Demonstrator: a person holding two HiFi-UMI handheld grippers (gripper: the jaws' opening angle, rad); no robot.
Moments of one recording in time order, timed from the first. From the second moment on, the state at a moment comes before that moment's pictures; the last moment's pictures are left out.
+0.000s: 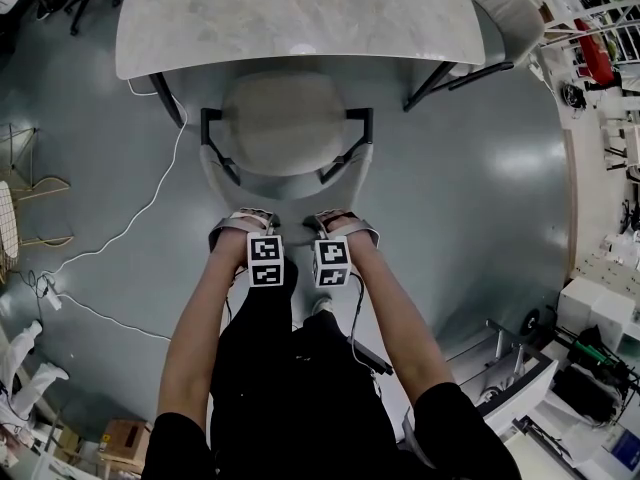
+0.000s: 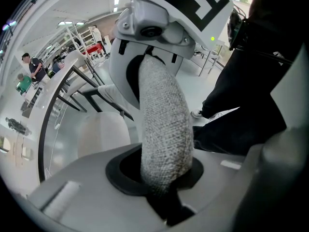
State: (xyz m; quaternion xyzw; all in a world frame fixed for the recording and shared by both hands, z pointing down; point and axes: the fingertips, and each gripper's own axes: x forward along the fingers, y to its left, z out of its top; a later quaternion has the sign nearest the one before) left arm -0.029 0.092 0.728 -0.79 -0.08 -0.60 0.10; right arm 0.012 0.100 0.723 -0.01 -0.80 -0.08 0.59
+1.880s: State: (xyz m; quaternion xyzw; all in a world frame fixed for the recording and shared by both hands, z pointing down) left arm -0.024 0.134 0.730 -0.78 -0.07 -0.61 0.08; right arm 0.017 0.137 0.721 -0.02 -0.81 -0.08 0.59
